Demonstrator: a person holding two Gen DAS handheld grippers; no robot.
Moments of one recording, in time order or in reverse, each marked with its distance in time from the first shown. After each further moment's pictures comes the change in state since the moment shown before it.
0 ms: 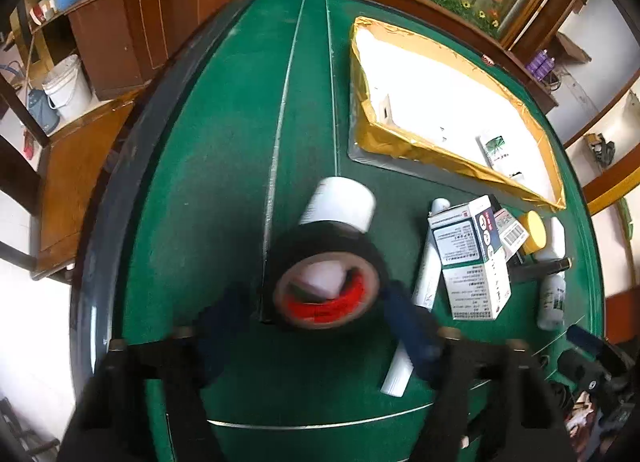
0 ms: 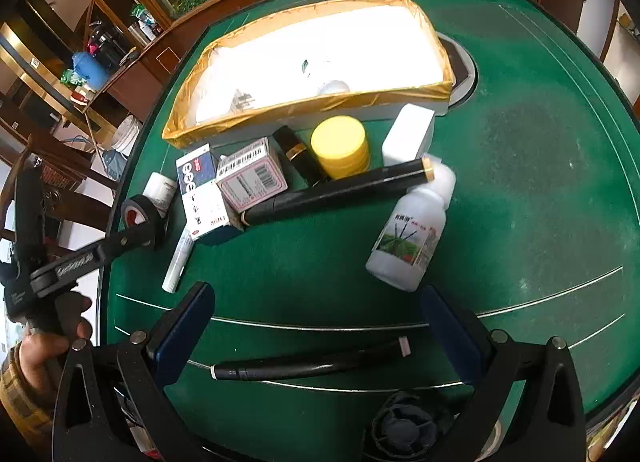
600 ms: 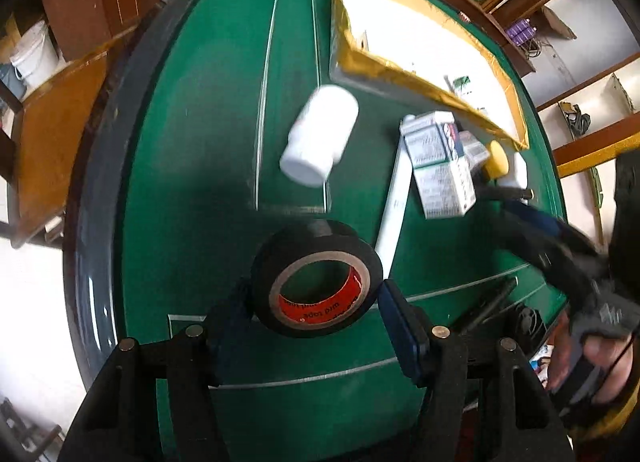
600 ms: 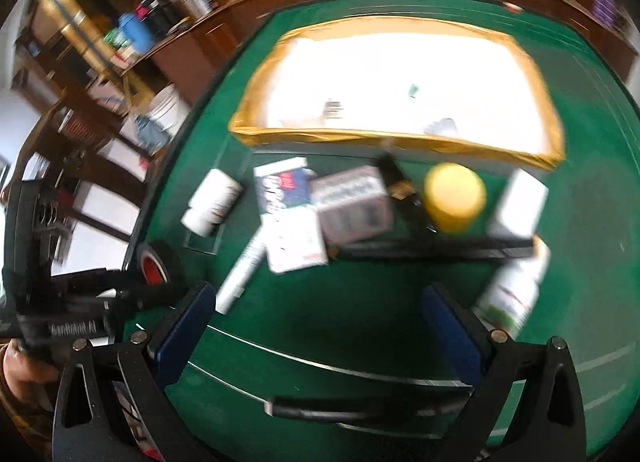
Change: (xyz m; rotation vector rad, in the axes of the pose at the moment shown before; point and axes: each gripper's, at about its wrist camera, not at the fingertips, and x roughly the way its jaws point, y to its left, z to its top) left arm -0.026 0.015 -0.035 0.012 0.218 -0.120; right arm 0.025 0.070 0.037 -0.217 0.027 0.098
